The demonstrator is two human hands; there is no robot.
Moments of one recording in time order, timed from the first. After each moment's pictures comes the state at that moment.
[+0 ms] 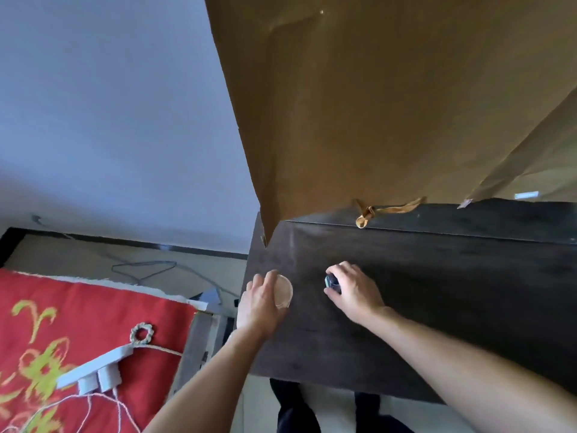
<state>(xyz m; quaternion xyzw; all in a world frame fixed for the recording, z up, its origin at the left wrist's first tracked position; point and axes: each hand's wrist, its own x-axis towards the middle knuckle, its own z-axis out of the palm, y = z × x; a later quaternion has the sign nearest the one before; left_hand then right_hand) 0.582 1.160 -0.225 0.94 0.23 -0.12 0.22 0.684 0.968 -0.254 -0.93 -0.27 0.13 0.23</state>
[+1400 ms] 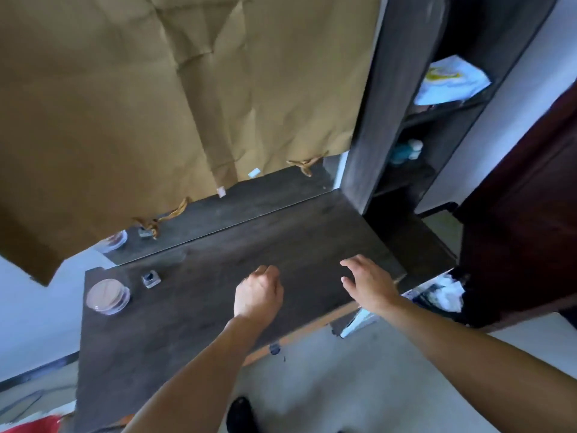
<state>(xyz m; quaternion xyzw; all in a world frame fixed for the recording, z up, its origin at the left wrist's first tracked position) 0.592 0.842 -0.158 0.97 -0.11 0.01 0.22 0.580 0.597 -0.178 -0.99 0.01 0.02 0.17</state>
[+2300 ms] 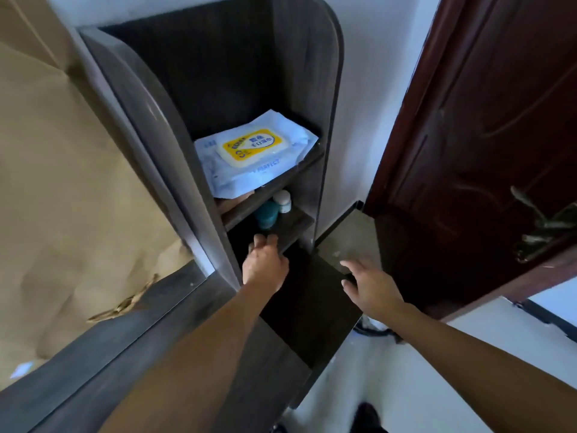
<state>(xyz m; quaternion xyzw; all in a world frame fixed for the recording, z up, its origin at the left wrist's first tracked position) 0.827 0.463 -0.125 0.95 -0.23 -0.10 0.19 0.674 0.291 -0.152 -0.97 0.18 -0.01 0.16</state>
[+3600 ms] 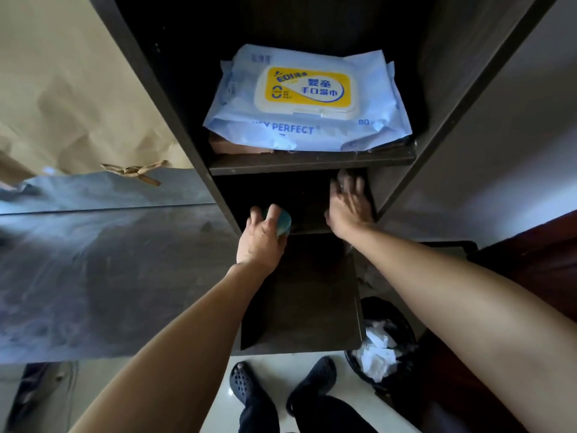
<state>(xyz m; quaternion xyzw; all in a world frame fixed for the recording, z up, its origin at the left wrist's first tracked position) 0.822 0.411 -0.177 0.97 0.10 -0.03 0.22 0.921 0.249 -0.184 -0.99 -0.13 0.05 0.02</state>
